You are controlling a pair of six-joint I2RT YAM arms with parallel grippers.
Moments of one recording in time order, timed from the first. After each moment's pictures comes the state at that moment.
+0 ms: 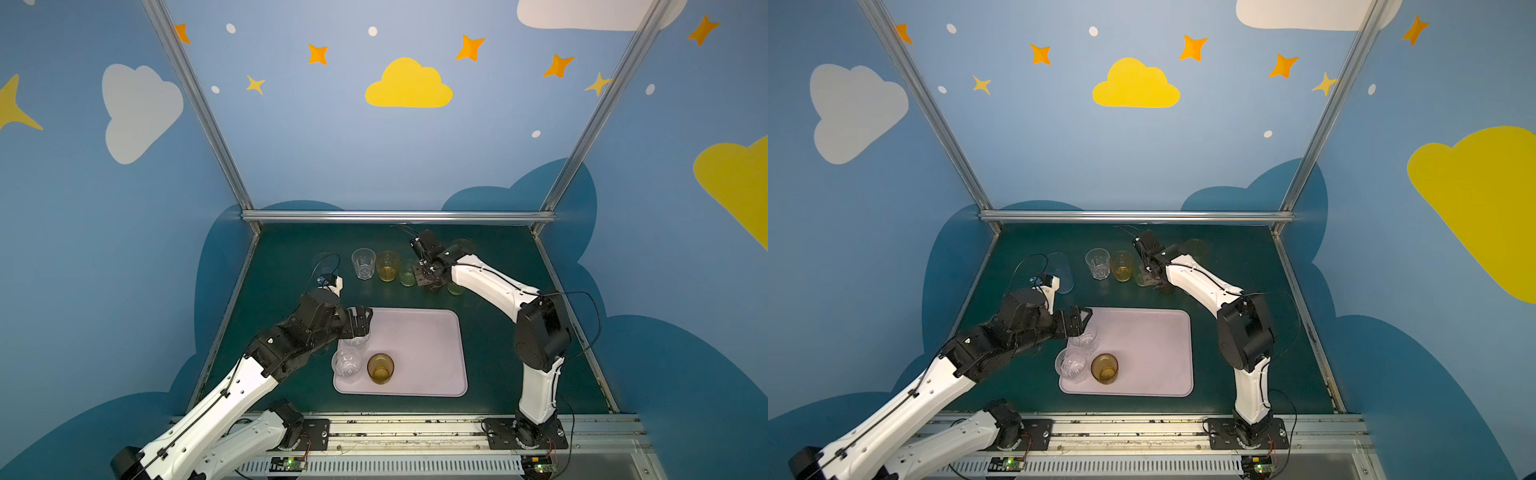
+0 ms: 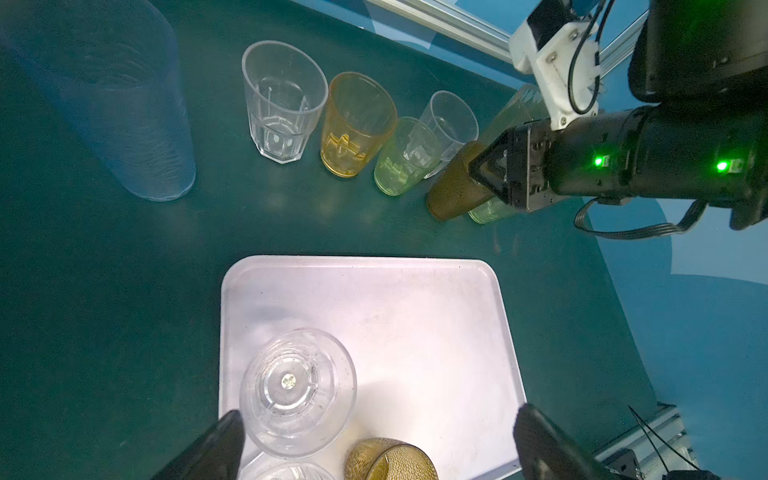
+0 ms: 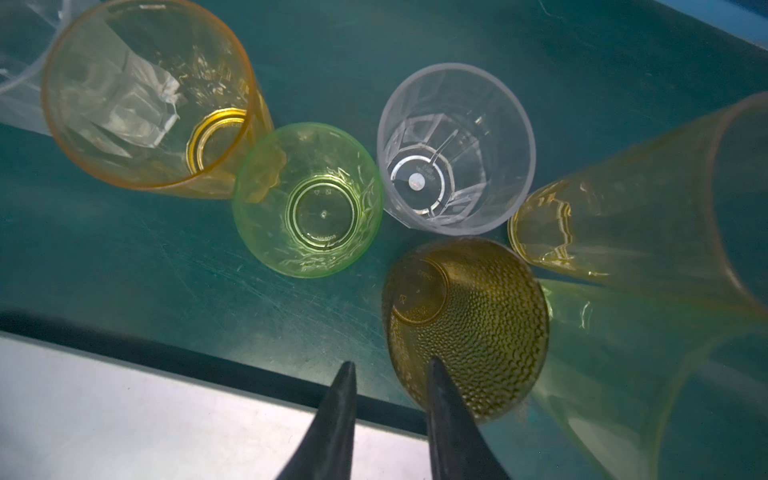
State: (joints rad) left arm -0.65 0.87 0.89 -0.69 -0.08 -0.64; right arm 0.67 1.95 1.65 -0.77 0.31 0.25
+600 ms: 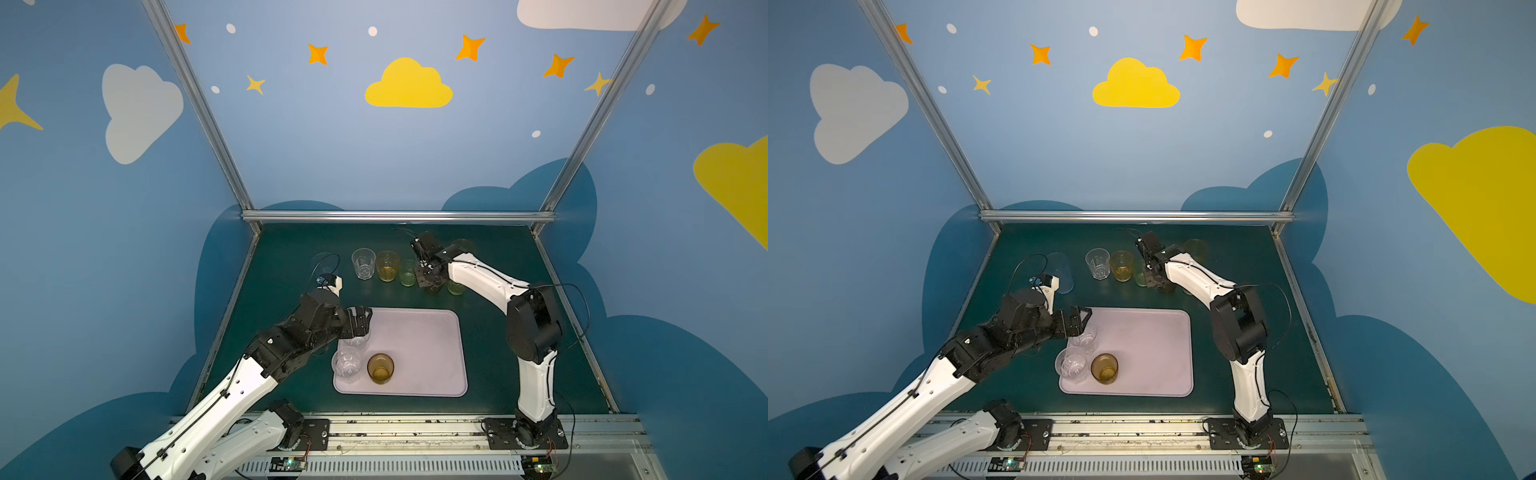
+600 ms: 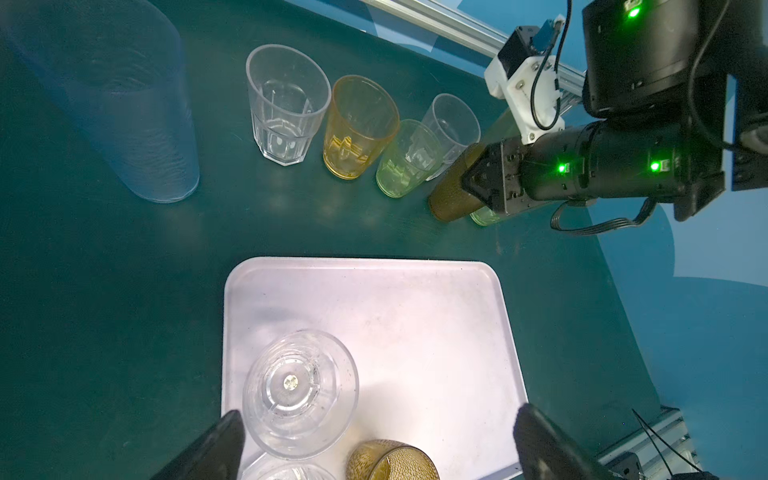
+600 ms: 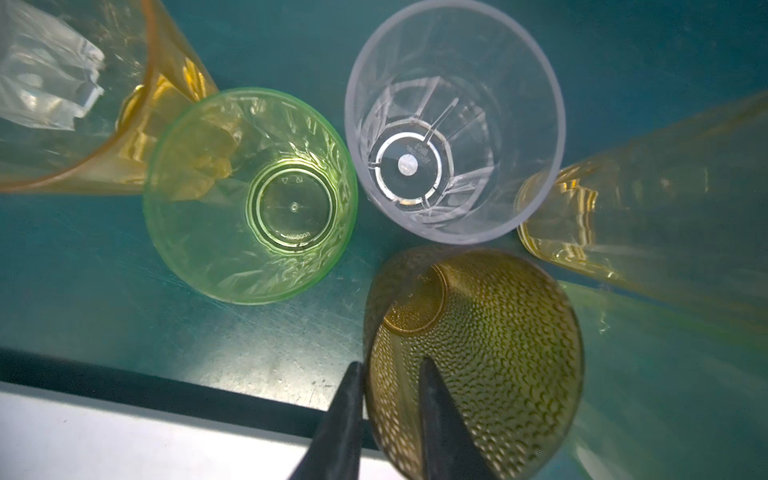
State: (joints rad) left arm -0.65 0.87 0.89 -0.69 -0.08 -0.64; right arm 0.64 2.02 1.67 -0.78 0.28 0.25
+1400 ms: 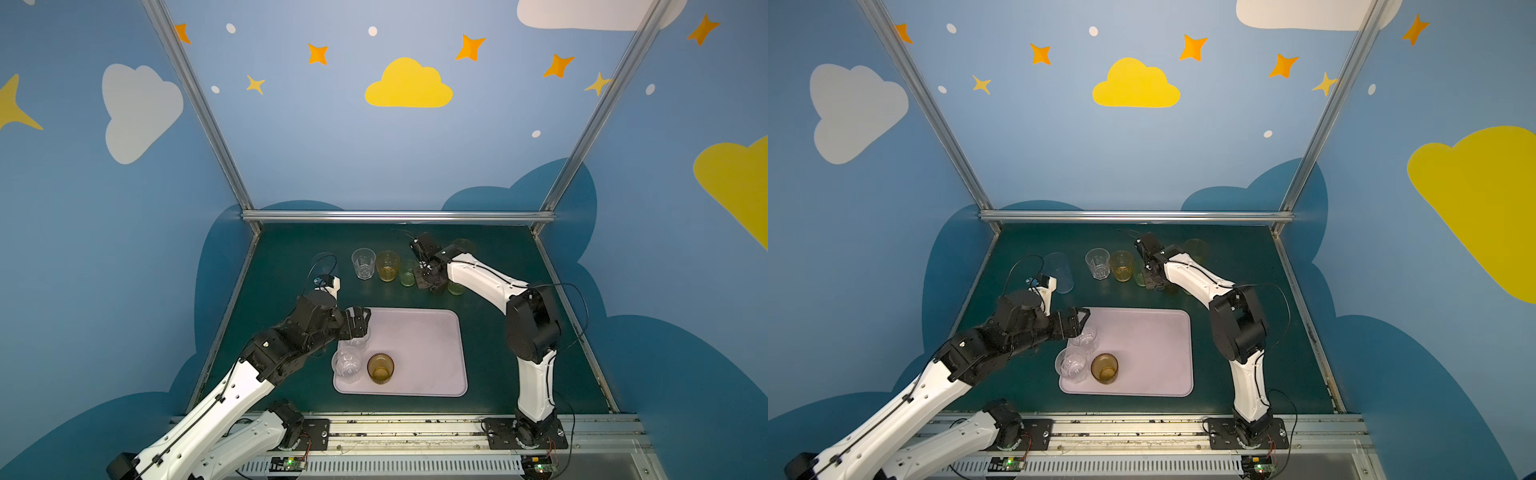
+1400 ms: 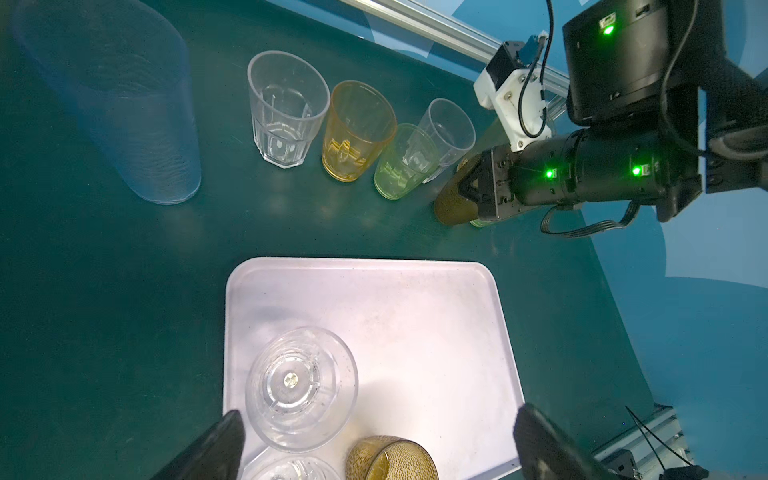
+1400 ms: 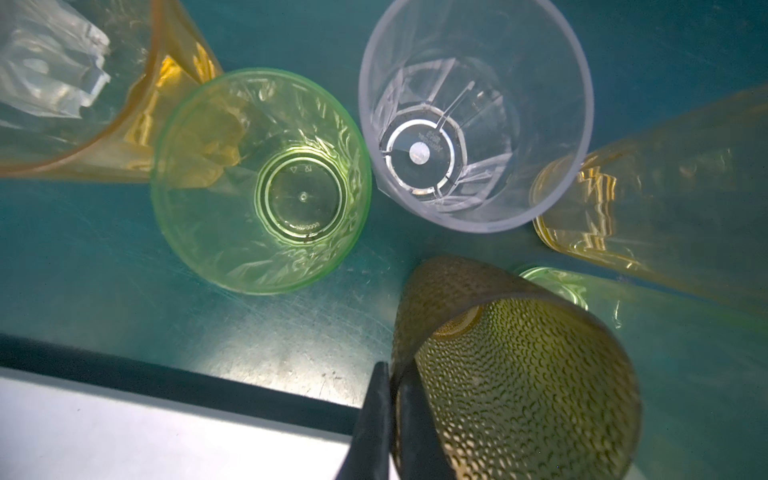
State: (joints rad) left arm -0.65 0.82 0.89 -0.71 -0.08 -0.64; right arm 0.65 2.01 1.67 -0.80 0.27 0.26
